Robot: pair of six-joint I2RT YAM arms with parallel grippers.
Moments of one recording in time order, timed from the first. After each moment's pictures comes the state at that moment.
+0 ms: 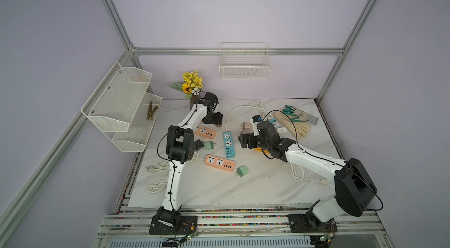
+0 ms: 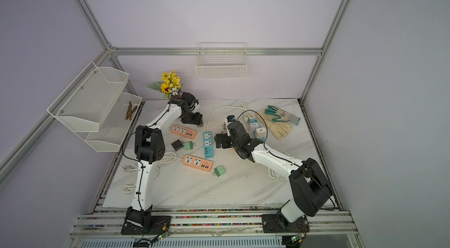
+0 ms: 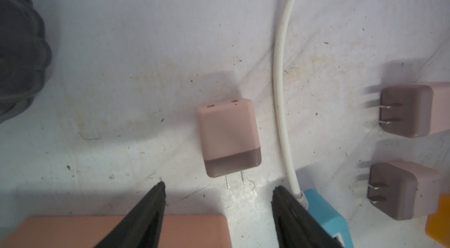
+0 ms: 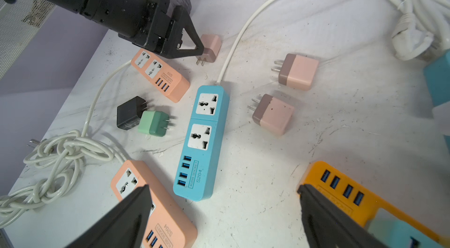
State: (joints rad) left arm -0.25 2.41 2.20 -0.97 0.11 -0.08; right arm 0.63 1.52 1.02 -0.12 0.03 0.42
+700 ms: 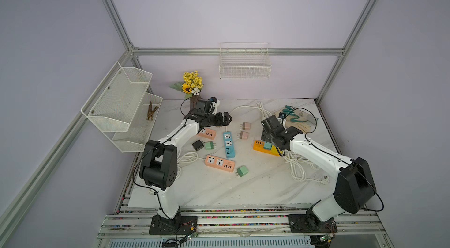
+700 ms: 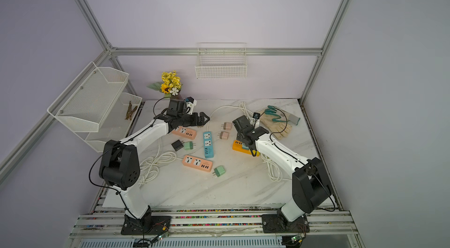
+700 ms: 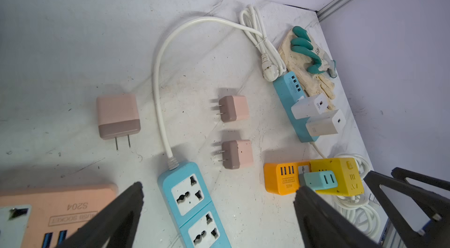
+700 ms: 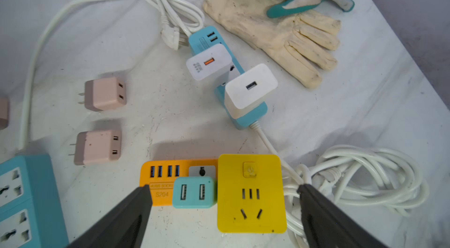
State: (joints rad) left arm -0.29 1.81 1.38 -0.28 0.37 -0.37; right arm 0.51 1.58 1.22 -0.71 0.55 0.77
